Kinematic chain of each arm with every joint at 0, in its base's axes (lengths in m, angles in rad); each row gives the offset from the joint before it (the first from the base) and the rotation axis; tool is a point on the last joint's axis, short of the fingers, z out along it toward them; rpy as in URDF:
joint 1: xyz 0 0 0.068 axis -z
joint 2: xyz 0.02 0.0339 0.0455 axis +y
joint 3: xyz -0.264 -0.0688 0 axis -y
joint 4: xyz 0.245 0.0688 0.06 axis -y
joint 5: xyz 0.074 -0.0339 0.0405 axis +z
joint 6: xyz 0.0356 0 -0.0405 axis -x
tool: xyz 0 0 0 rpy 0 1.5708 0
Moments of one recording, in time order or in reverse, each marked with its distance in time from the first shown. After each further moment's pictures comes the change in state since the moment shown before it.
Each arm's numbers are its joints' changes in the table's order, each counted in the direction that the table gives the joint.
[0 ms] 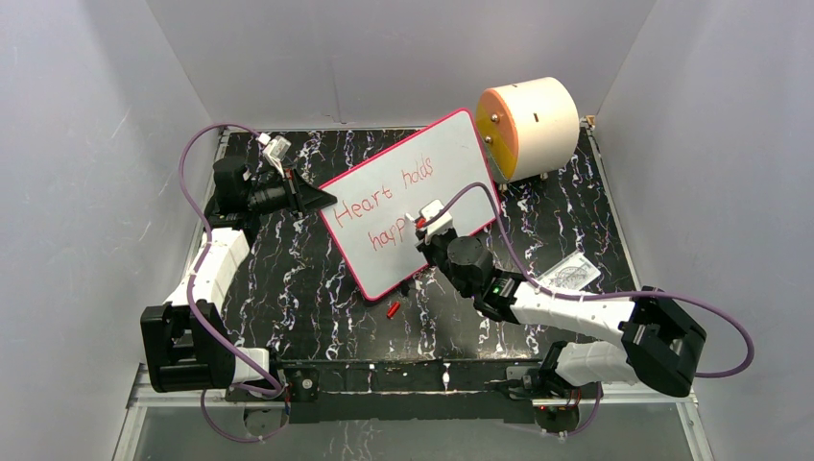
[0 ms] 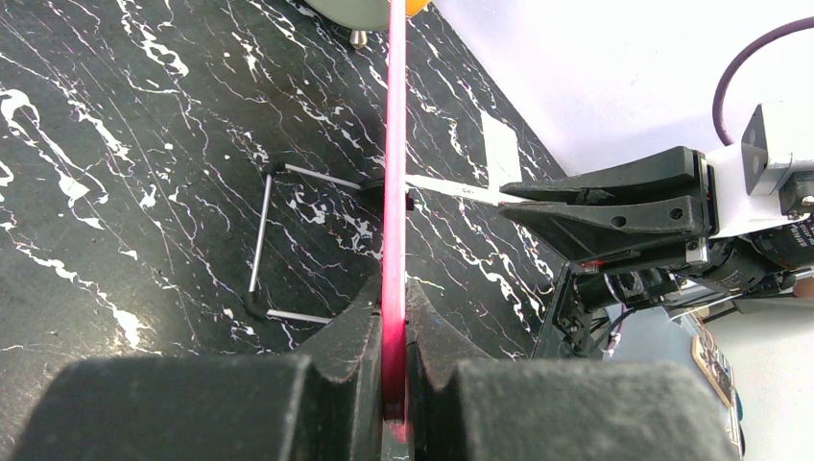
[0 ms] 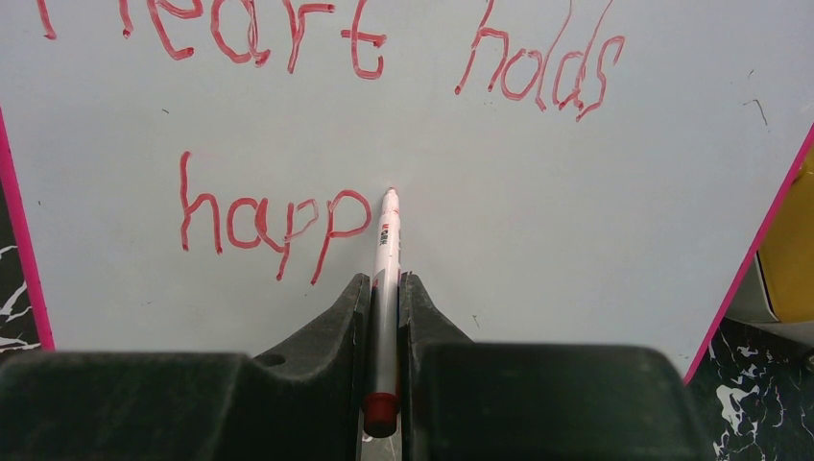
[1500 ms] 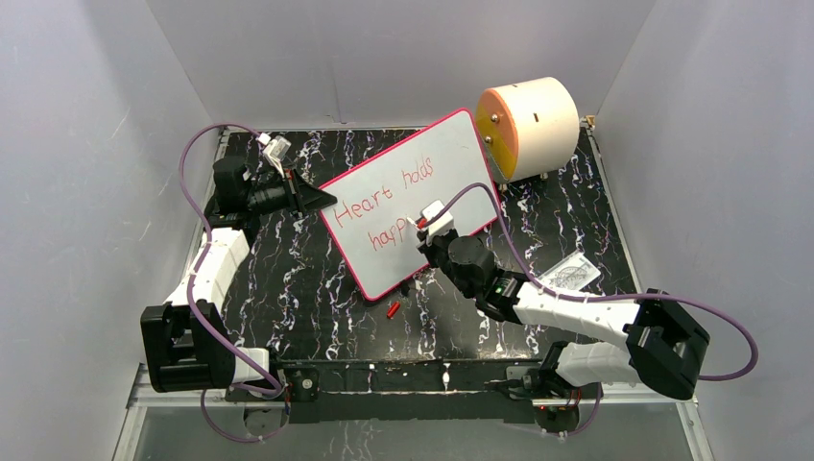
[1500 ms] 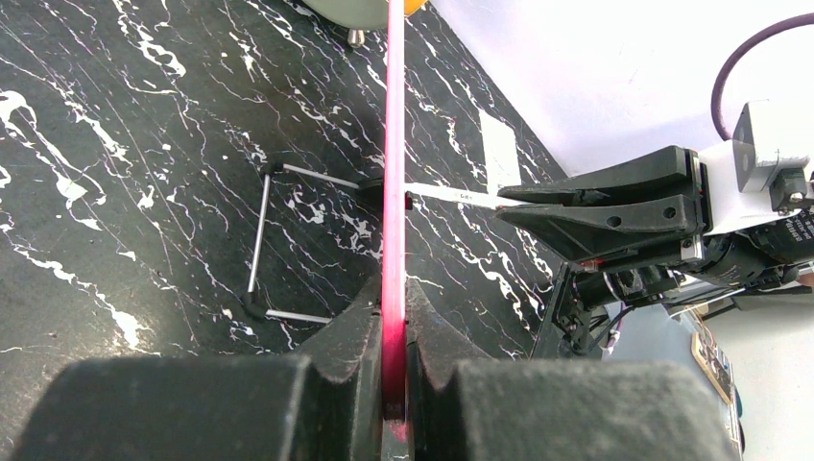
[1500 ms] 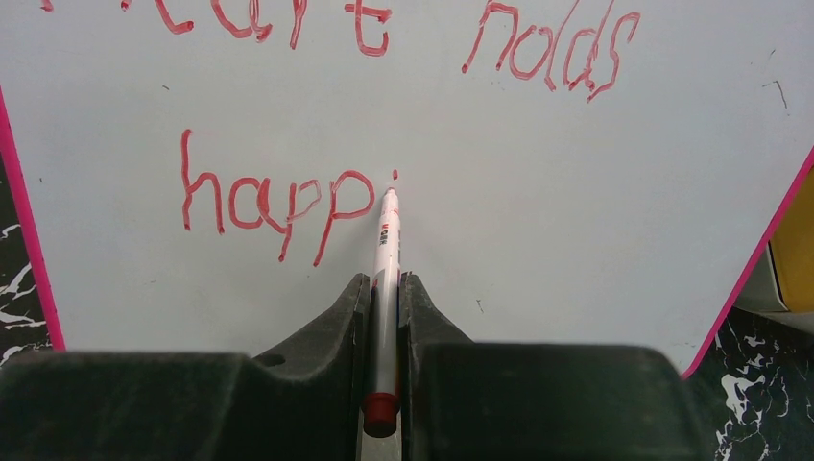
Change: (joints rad) left arm -0.001 0.001 0.000 0.000 -0.007 -0.003; right arm 0.005 -0.021 0.000 -0.058 0.019 -0.015
